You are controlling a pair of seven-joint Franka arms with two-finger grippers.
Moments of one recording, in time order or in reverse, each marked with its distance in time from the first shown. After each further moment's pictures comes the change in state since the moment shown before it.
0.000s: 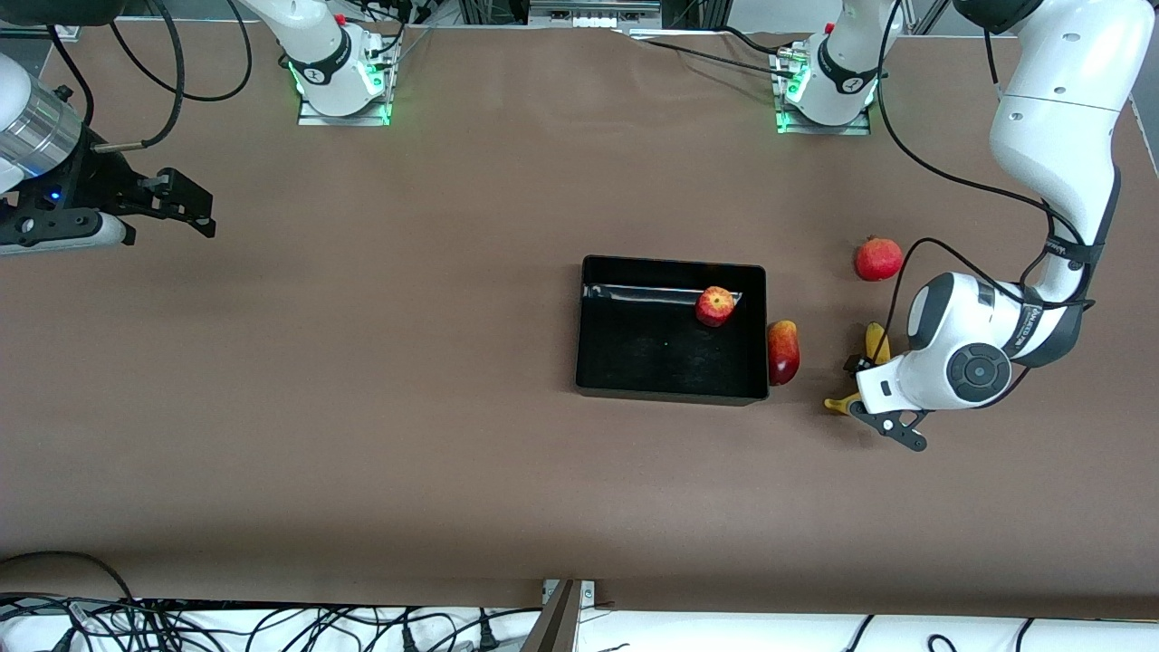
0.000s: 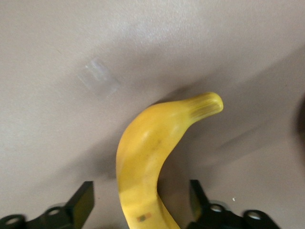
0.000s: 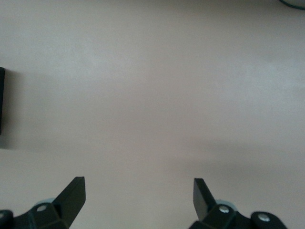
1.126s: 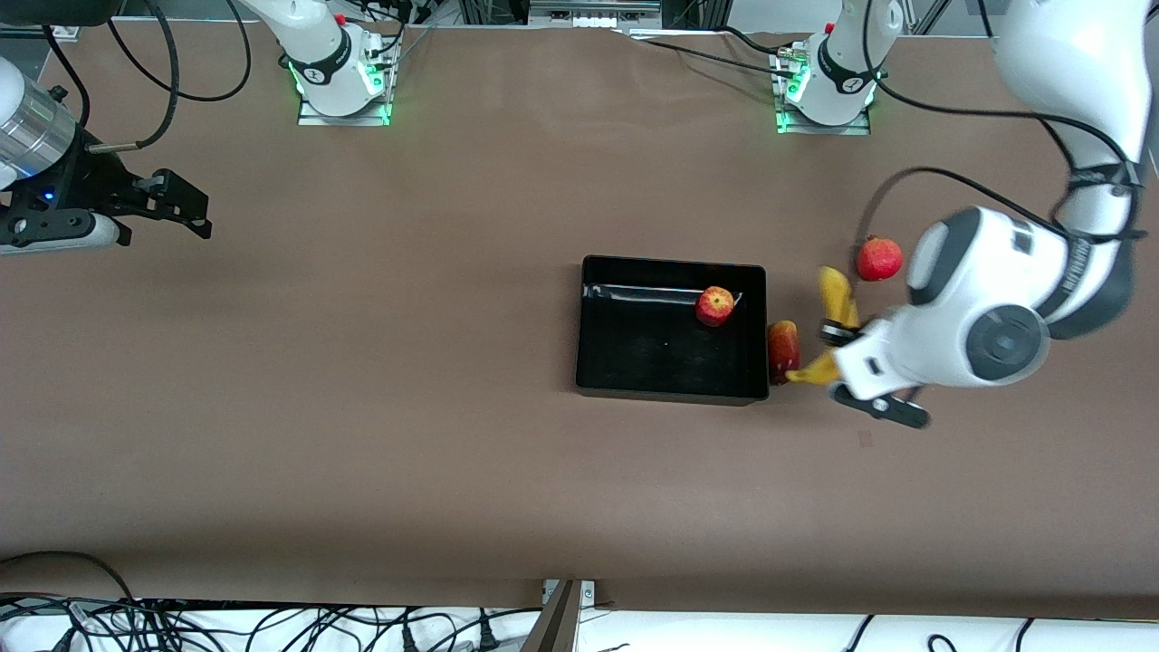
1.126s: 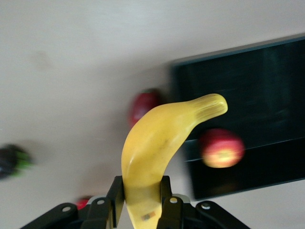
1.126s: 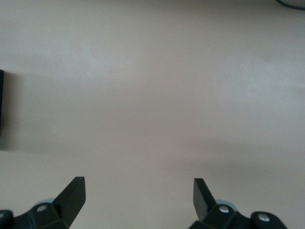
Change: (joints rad) left arm -0.096 -0.133 -0.229 0.258 -0.195 -0.499 -0.487; right arm -0.007 0.001 0.000 0.002 0.000 0.001 0.002
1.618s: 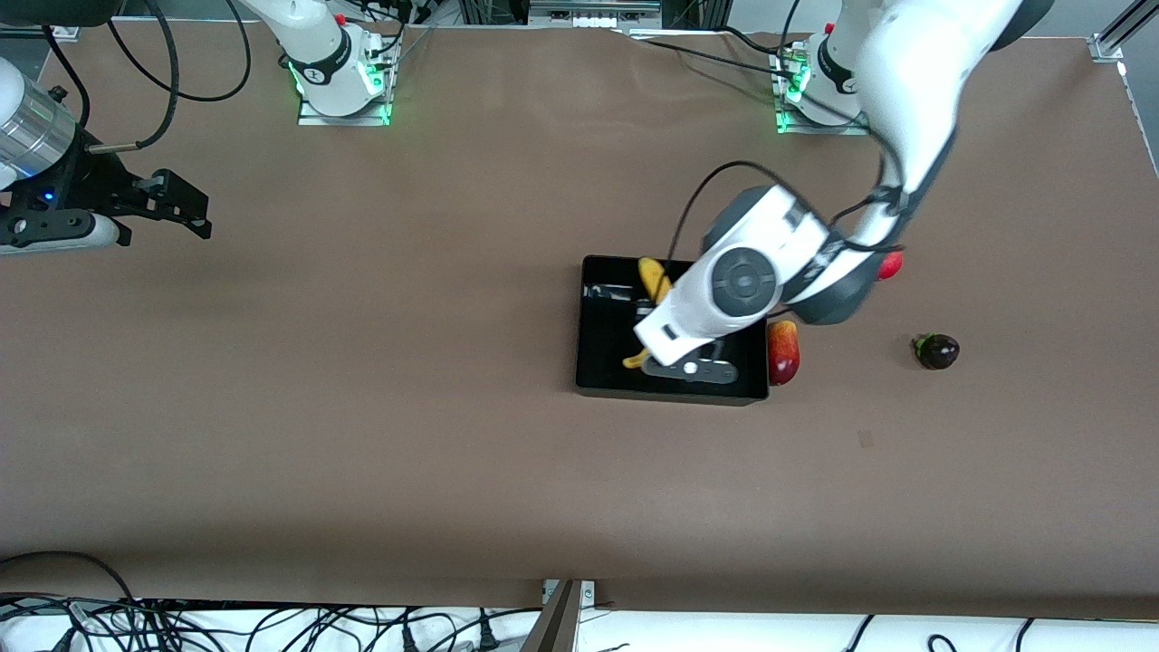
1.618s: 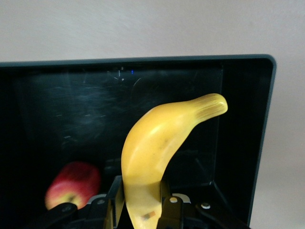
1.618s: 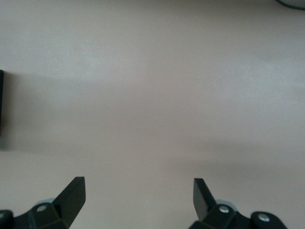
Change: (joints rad) left arm -0.259 0.160 -0.017 -0.016 0.005 0.306 -0.379; right arm 0.000 0.001 0.000 0.001 0.000 0.000 0.000
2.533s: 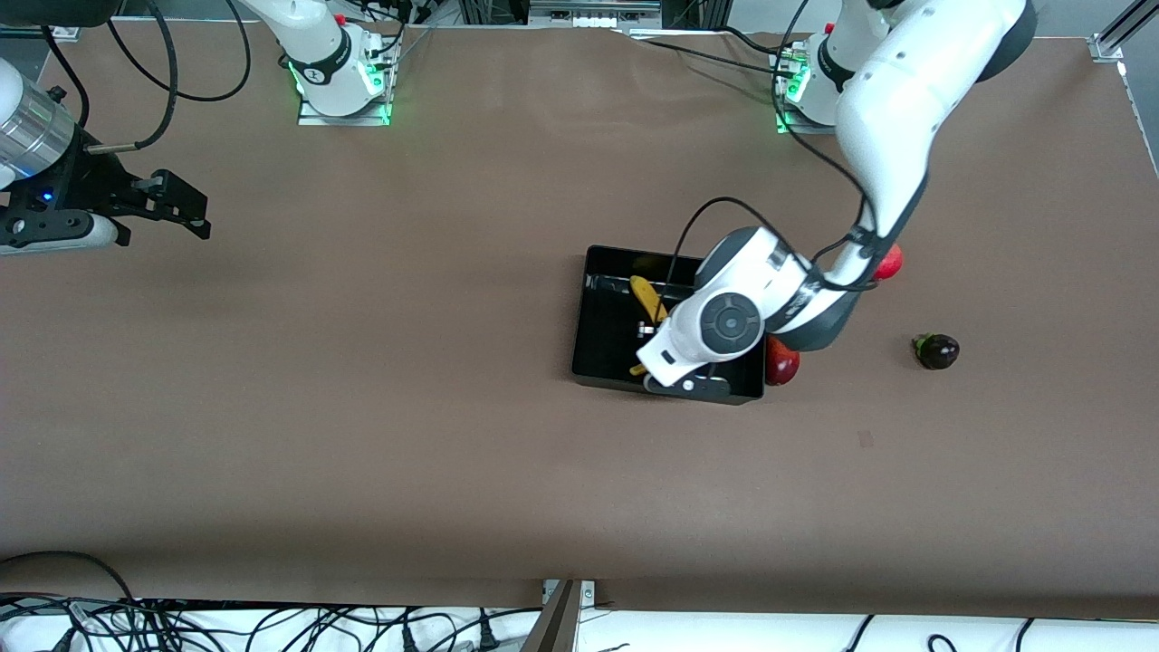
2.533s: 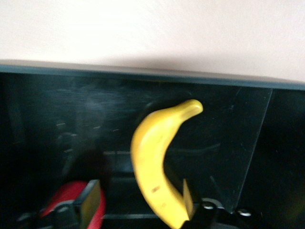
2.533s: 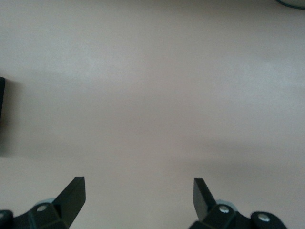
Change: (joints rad) left arm 0.026 0.023 0.029 0.019 0.006 -0.051 0.001; right arm -0.001 0.000 -0.001 0.000 0.000 0.000 0.003
